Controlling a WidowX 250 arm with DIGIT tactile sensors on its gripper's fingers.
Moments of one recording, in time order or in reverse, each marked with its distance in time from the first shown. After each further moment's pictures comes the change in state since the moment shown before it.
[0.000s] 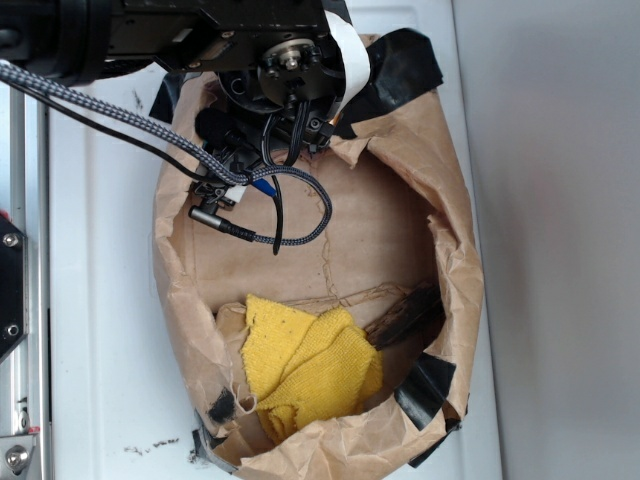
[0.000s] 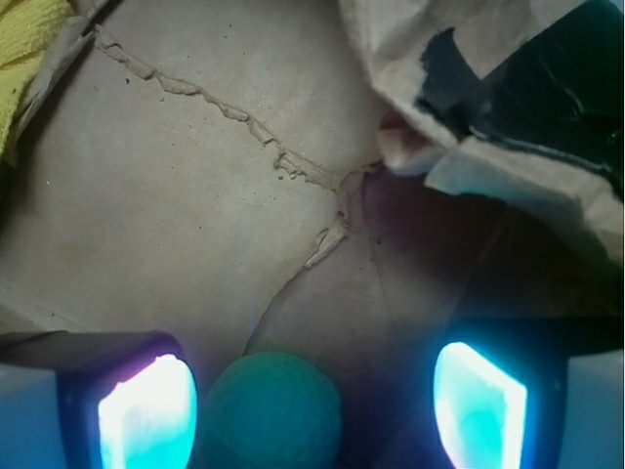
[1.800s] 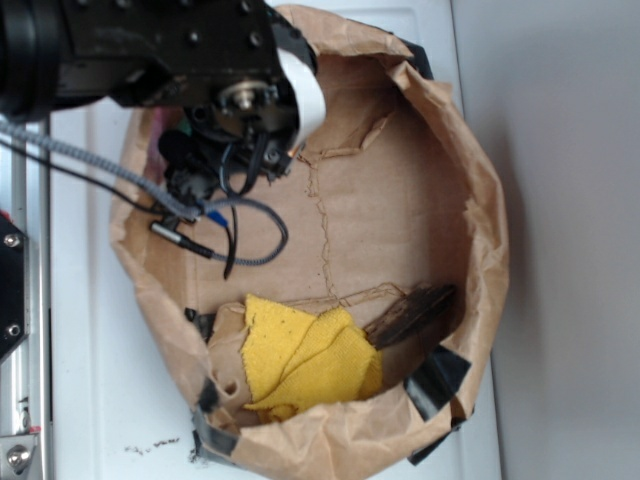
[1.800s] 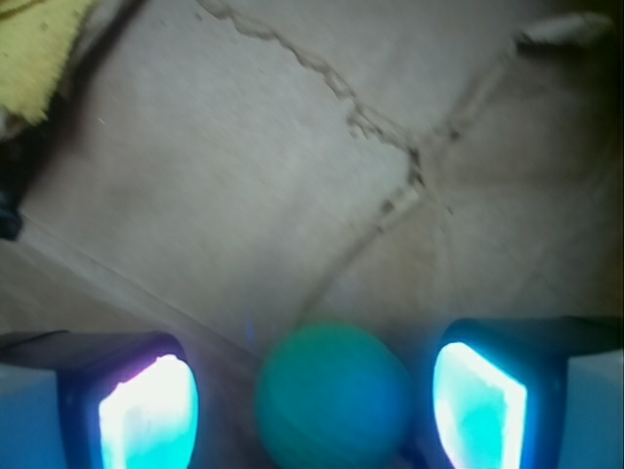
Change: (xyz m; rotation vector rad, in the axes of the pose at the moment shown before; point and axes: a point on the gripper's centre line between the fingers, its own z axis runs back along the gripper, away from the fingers) arm -0.018 -0.013 -0.009 0.001 0.041 -0.056
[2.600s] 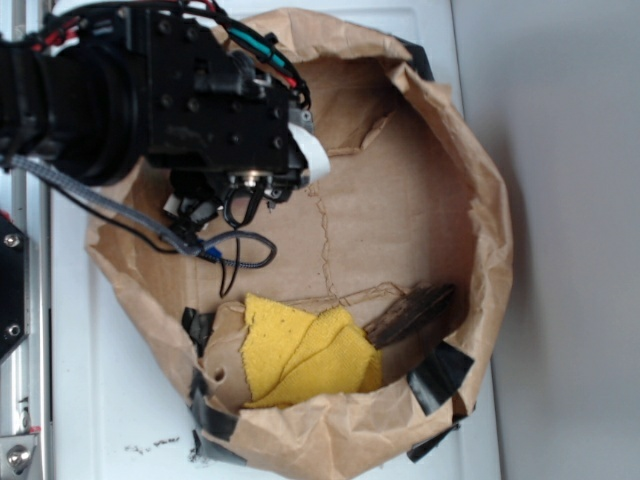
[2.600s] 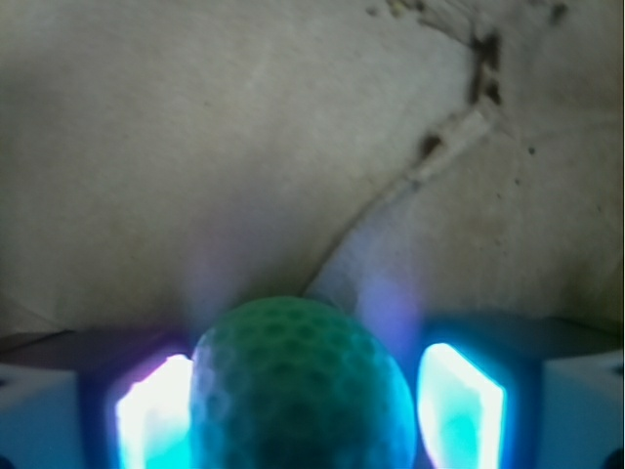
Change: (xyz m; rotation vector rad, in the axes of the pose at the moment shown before) arm 0.003 -0.003 -0.041 0.090 0.110 0.045
